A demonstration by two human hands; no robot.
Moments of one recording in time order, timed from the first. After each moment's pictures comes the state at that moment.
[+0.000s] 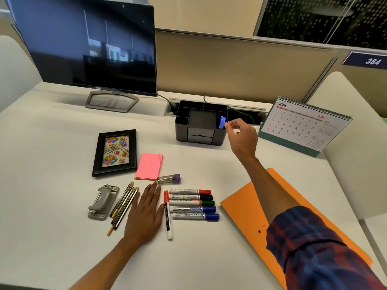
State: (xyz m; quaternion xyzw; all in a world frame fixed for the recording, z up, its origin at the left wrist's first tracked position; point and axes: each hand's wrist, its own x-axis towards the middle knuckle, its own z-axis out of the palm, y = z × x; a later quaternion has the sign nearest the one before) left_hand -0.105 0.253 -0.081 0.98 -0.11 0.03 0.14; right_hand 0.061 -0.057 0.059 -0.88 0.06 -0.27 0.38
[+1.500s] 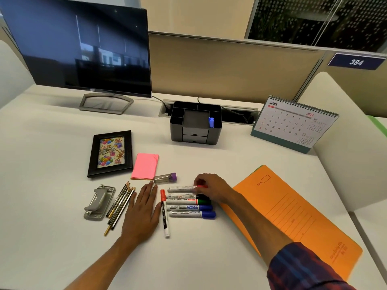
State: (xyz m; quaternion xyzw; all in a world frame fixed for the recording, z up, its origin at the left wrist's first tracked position) left_hand -0.104 0.253 -0.080 0.98 -0.11 0.03 0.14; right_hand -0.033 -0.023 -0.018 -0.93 -0.12 0.18 0.31
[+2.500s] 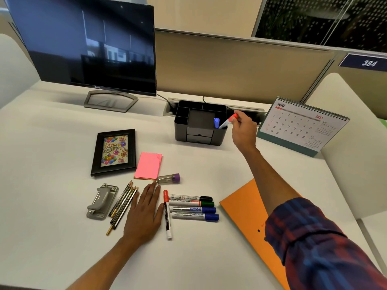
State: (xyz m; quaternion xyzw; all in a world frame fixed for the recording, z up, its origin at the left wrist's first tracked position) left_hand -0.104 0.253 -0.080 0.98 -0.11 0.03 0.13; right_hand 0.079 -0.063 0.074 -0.88 0.09 -0.23 0.40
